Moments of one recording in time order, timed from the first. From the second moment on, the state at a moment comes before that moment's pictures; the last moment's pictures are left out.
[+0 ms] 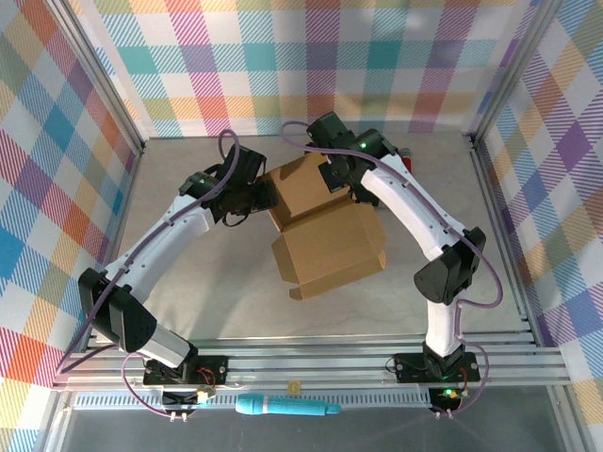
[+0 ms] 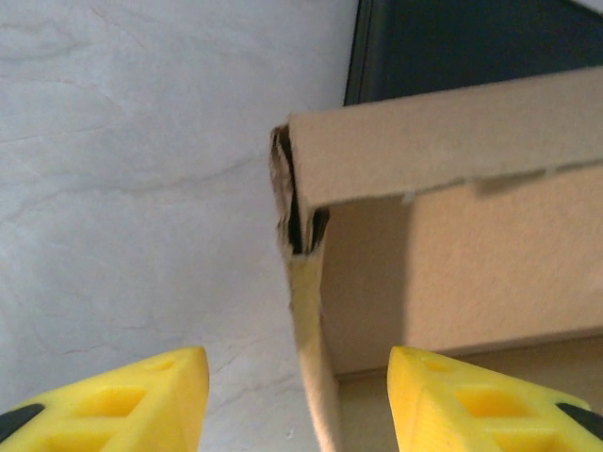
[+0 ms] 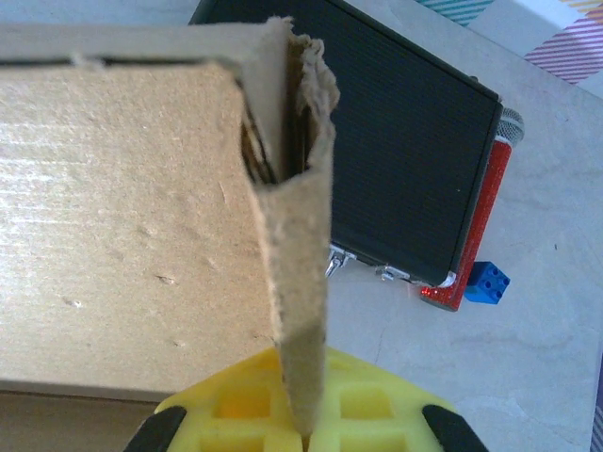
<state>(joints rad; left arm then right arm) -0.53 1.52 1.50 -0.89 -0.12 -0.69 0.69 1.92 2.16 -1.30 0.44 0.15</state>
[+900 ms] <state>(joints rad) -0.53 1.62 1.48 -0.83 -0.21 -0.76 0.69 1.92 2.16 -1.34 0.40 0.20</state>
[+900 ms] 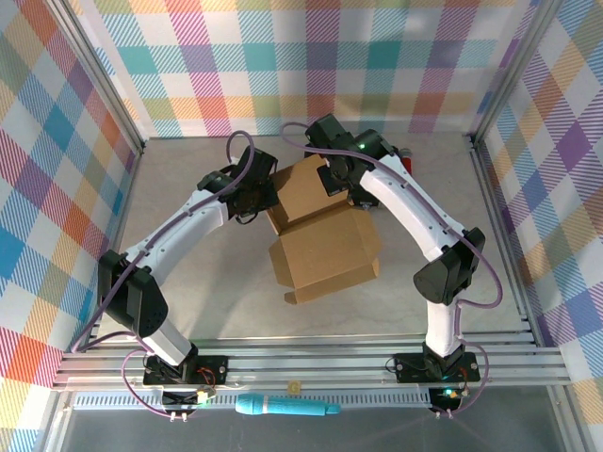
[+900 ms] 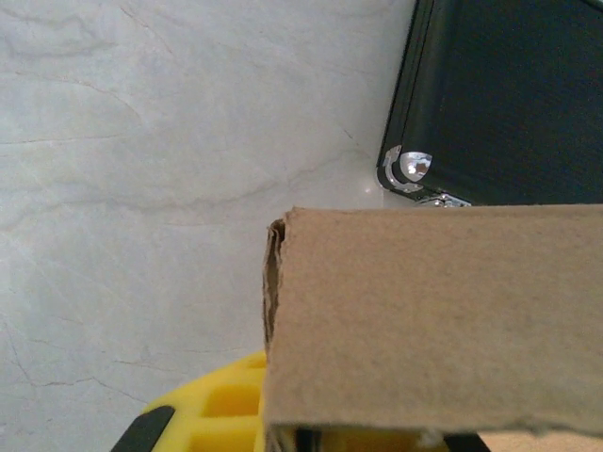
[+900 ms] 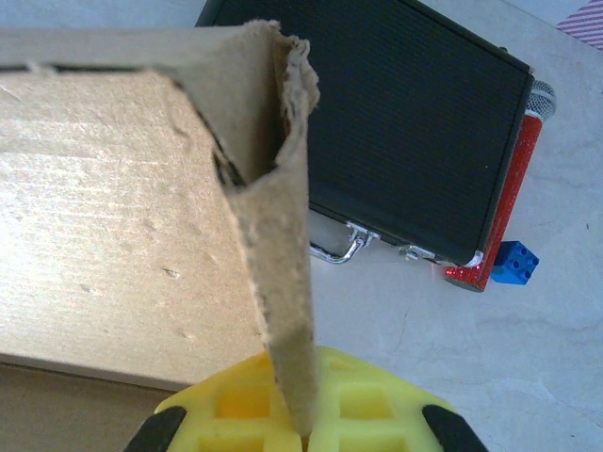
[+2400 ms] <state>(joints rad) -0.62 1.65 1.78 -0.85 -0.15 0.06 0.67 1.91 2.06 -1.22 0.30 0.02</state>
